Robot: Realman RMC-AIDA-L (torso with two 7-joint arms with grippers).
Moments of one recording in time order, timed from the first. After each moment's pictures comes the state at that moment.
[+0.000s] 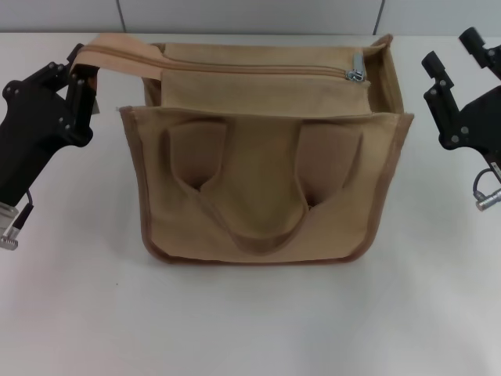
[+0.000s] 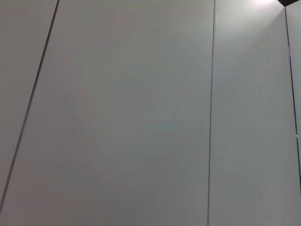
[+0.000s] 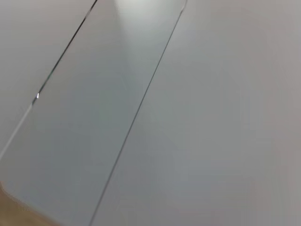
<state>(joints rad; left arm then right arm) -0.40 -2.07 0.38 0.08 1.46 1.74 -0.59 0.46 2.09 -0.25 0.10 -1.55 -1.76 -0.09</state>
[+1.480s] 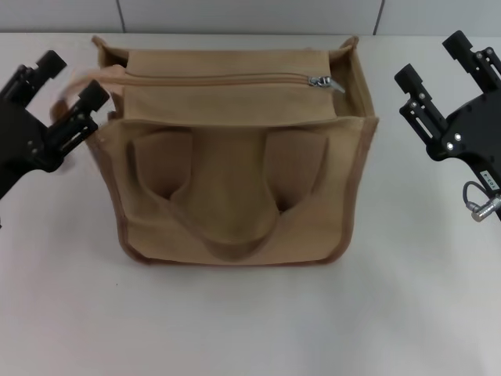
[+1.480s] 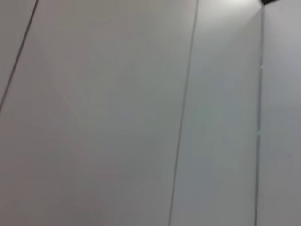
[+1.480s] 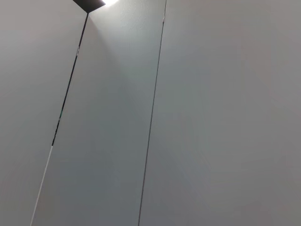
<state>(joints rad) -0.33 -2.07 0.42 0.27 1.52 1.83 -0.82 0.46 2.09 -0.29 0.12 -1.58 -1.78 0.15</state>
